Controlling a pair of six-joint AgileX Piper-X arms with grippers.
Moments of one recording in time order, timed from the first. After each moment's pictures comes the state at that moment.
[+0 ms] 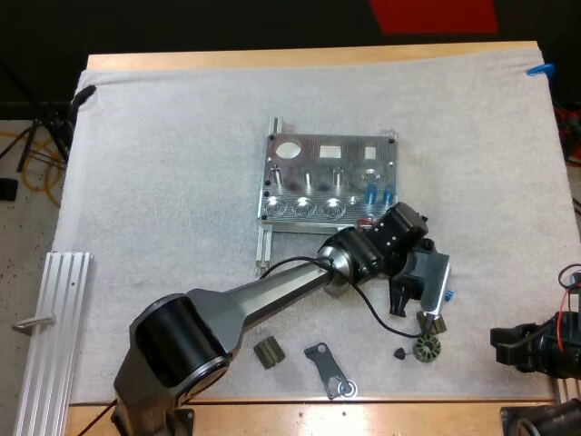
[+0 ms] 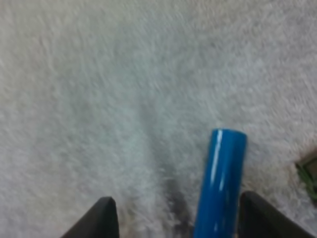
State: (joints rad) left arm -0.94 1.94 -1.26 0.34 0.35 -0.92; right arm 0.34 0.59 -1.00 1.53 -0.26 -1.54
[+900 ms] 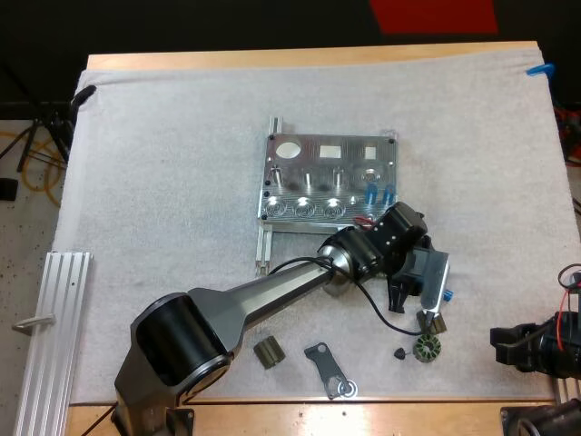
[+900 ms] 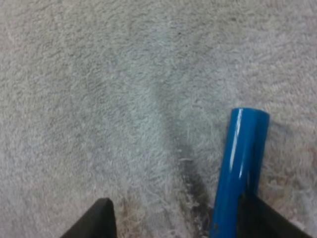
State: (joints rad) left arm -0.94 1.94 -1.26 0.34 0.28 -0.89; right arm 0.34 0.59 -1.00 1.53 -0.26 -1.54
